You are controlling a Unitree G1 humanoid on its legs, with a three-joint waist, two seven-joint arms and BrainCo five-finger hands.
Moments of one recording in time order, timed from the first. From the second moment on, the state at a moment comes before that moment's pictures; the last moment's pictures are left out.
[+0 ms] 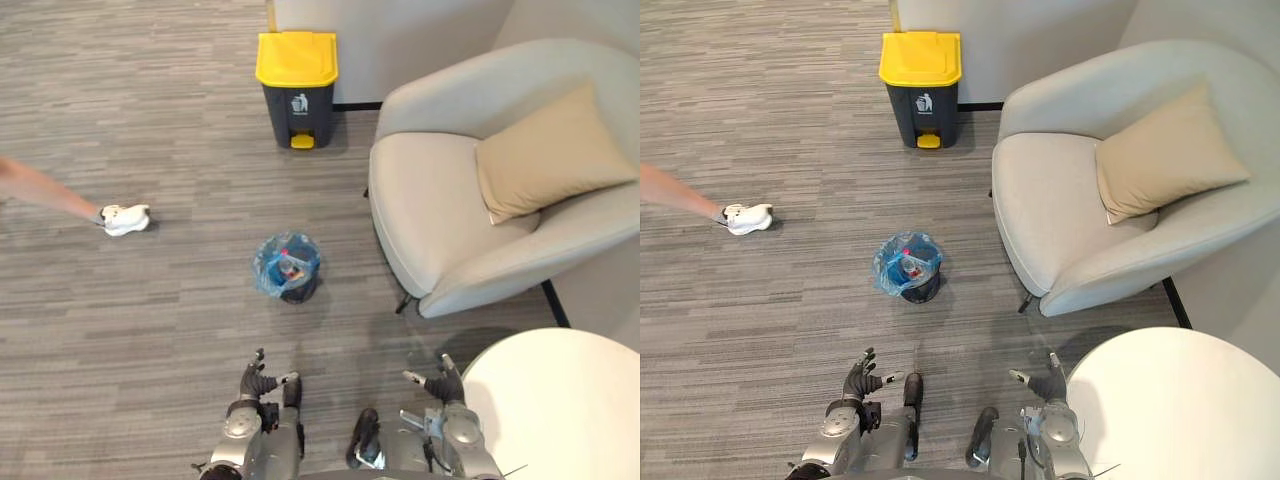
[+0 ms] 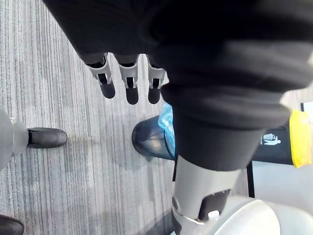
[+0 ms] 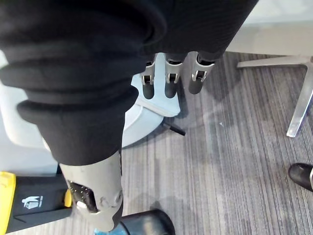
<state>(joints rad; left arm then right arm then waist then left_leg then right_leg) 0.01 0.06 -0.07 0.84 -0.09 -0.18 0.15 0.08 -0.03 -0.14 0.74 -0.04 -0.15 -0.21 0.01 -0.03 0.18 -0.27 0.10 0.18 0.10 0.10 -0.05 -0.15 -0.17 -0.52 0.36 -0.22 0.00</state>
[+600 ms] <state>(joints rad) 0.07 0.12 -0.01 0.83 -0.11 -0.18 0.15 0.01 -0.10 -0.04 0.75 -0.05 -0.13 -0.20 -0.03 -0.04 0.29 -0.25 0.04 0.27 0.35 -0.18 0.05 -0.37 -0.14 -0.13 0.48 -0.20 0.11</state>
